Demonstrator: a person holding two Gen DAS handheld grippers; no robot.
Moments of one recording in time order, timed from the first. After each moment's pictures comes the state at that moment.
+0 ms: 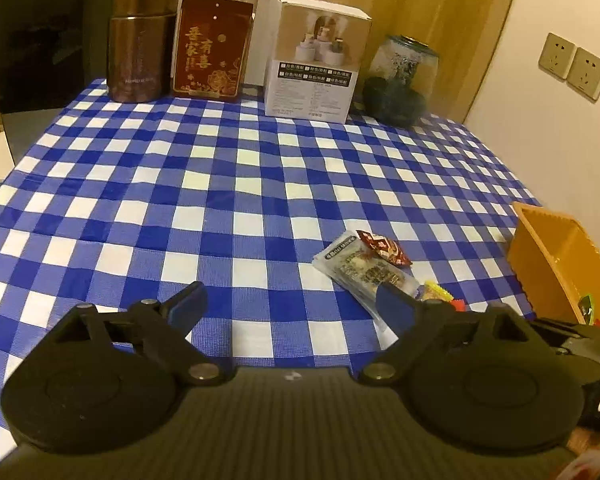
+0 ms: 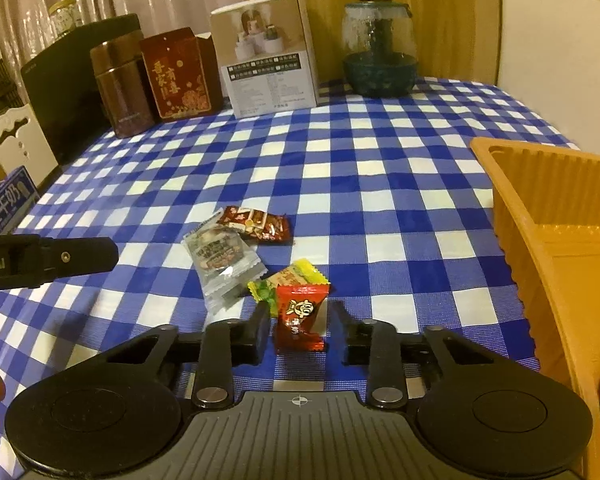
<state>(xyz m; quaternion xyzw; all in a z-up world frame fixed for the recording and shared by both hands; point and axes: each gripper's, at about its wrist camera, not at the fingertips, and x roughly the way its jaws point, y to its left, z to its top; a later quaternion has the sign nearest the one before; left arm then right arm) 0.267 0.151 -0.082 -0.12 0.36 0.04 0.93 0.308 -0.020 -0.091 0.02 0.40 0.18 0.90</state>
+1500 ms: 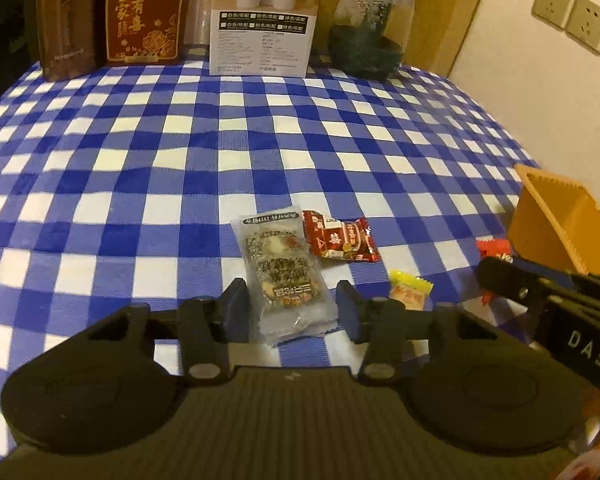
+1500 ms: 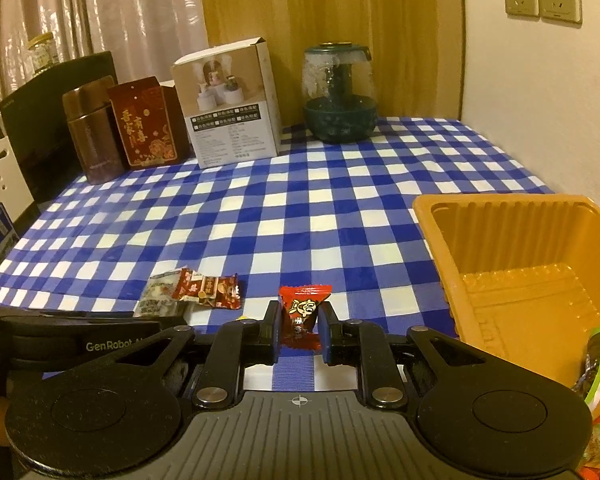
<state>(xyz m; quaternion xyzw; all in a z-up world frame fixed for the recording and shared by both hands) 0.330 0.109 -0.119 -0.09 0.40 0.00 0.91 0.316 -0.037 -0.066 0.03 0.35 0.14 0.92</state>
